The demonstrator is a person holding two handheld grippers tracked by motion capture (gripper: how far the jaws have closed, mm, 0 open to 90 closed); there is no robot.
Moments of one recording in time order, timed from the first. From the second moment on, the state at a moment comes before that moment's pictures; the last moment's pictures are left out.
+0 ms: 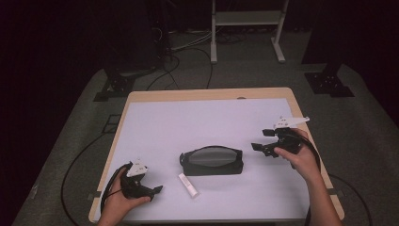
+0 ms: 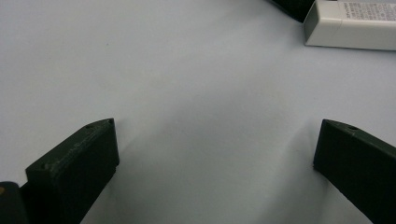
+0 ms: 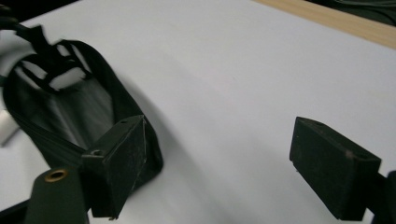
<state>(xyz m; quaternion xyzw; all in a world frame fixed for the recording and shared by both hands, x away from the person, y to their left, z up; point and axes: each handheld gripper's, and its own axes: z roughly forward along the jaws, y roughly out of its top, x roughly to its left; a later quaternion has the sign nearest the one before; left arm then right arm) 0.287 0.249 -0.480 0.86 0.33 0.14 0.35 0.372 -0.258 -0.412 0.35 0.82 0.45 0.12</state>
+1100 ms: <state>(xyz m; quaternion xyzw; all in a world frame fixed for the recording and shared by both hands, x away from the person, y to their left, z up) 0.278 0.244 -0.474 0.87 0.31 0.14 0.37 0.358 -0.281 -0.479 0.44 0.81 0.33 0.17</state>
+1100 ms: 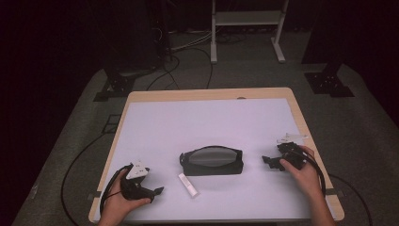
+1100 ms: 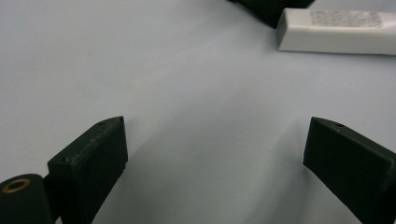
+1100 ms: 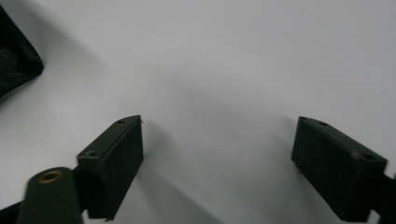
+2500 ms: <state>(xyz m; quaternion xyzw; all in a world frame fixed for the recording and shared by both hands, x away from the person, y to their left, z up) 0.280 0.168 -0.469 0.89 0.21 0.05 0.40 0.354 -0.281 -0.484 0.44 0.80 0.35 0.18</state>
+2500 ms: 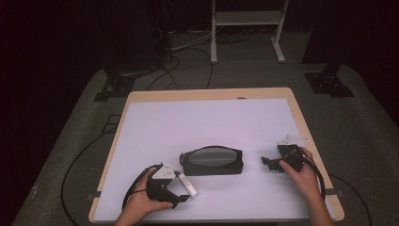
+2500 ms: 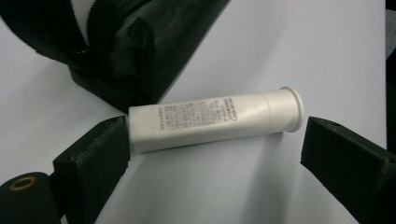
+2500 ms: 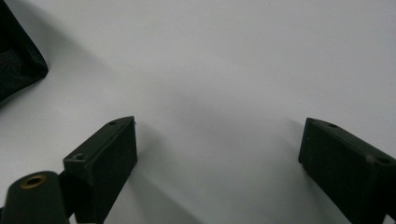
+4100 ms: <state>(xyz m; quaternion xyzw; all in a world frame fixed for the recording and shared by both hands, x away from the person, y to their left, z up) 0.270 0.132 -0.466 0.91 0.13 0.03 0.38 0.354 -0.281 -0.484 0.44 0.80 0.35 0.18</state>
